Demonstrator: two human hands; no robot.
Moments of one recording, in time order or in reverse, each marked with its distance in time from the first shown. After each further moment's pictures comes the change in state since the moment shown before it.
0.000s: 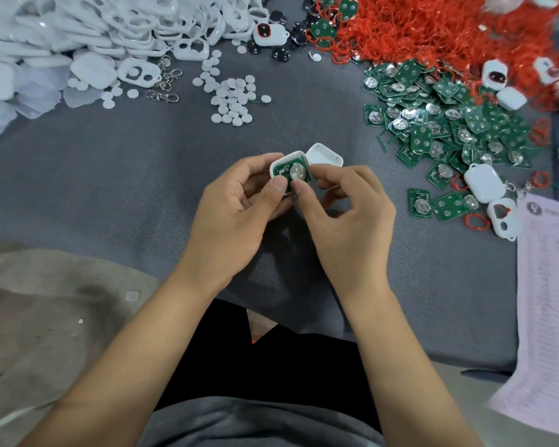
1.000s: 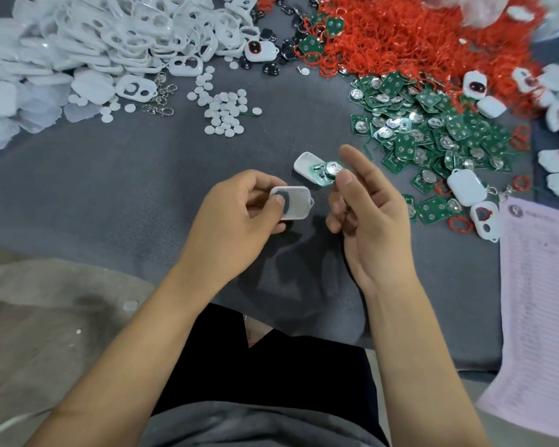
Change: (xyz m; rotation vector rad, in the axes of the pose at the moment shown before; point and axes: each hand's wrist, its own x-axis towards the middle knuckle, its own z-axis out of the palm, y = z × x) left_hand 0.000 0.012 0.005 0.437 -0.007 -0.052; right_hand 0.018 0.017 -0.025 0.916 -0.133 0.479
